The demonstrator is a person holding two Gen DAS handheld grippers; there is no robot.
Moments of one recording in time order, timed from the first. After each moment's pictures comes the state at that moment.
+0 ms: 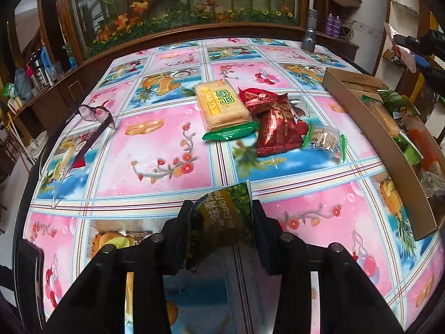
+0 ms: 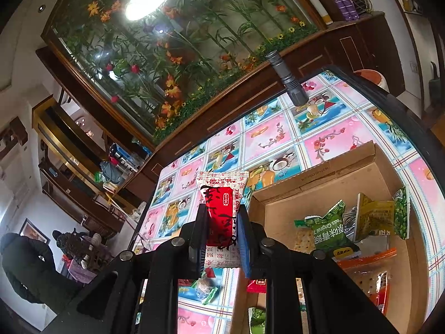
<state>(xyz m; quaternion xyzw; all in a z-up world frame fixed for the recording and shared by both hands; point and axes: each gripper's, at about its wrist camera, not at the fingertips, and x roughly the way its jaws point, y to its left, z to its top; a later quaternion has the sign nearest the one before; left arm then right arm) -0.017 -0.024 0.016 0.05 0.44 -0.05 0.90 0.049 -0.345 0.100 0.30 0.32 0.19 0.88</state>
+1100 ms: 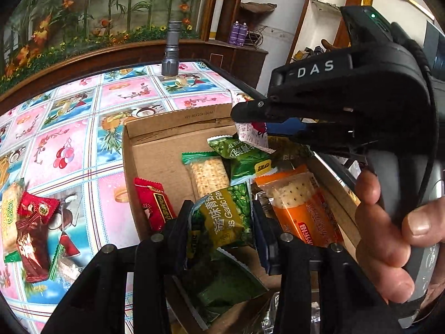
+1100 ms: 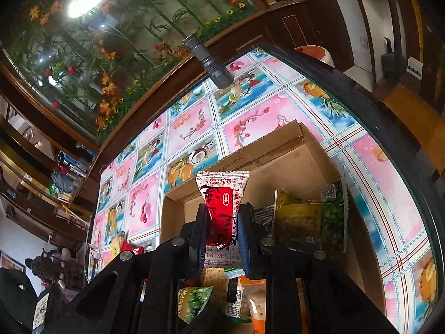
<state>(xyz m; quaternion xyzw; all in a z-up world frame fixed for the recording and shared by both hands) 0.045 -0.244 0.041 0.02 0.40 -0.28 0.87 0.077 -0.393 0.057 0.30 0.41 0.05 0.86</state>
